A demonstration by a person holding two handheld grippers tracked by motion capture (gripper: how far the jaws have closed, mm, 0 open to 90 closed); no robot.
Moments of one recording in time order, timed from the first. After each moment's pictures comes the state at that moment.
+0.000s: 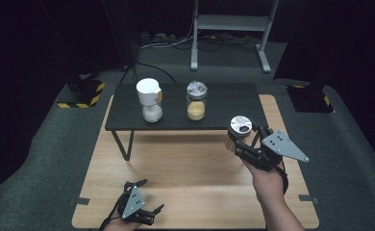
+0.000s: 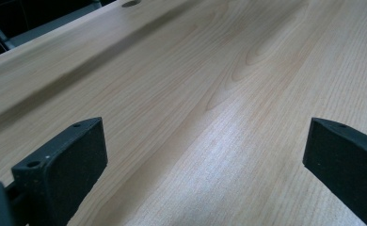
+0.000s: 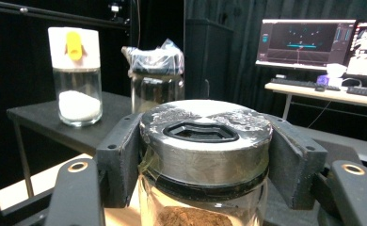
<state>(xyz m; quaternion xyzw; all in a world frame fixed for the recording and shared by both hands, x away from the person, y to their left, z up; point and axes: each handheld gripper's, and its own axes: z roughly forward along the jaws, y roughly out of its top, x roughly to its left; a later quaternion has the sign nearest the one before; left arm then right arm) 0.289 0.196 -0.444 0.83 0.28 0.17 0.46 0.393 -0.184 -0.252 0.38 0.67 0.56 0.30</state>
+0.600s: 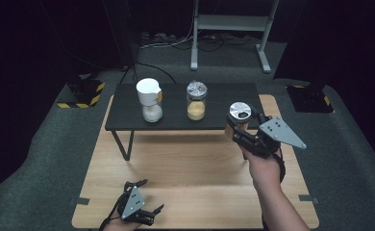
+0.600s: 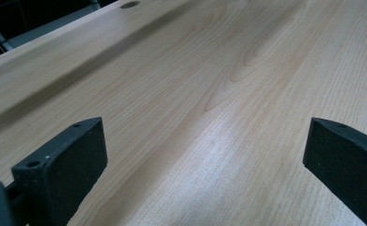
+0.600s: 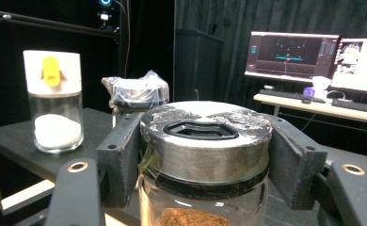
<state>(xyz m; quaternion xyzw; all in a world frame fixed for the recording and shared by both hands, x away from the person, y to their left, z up) 0.289 0.196 -0.443 0.83 0.28 0.17 0.46 0.418 -0.173 -0.235 0.38 0.66 0.56 0.33</state>
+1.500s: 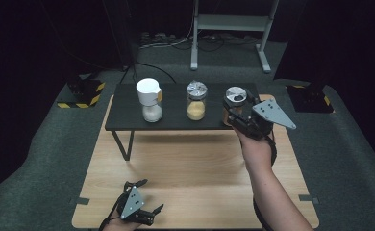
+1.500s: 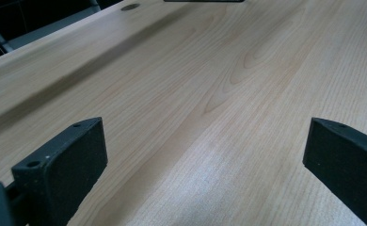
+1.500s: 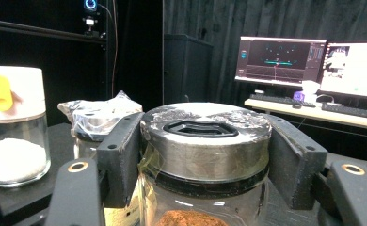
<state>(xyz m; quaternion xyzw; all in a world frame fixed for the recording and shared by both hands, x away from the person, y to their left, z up) 0.289 0.197 -0.443 0.82 0.28 0.17 0.46 0.460 -0.161 -0.233 0.40 0.65 0.56 0.34</state>
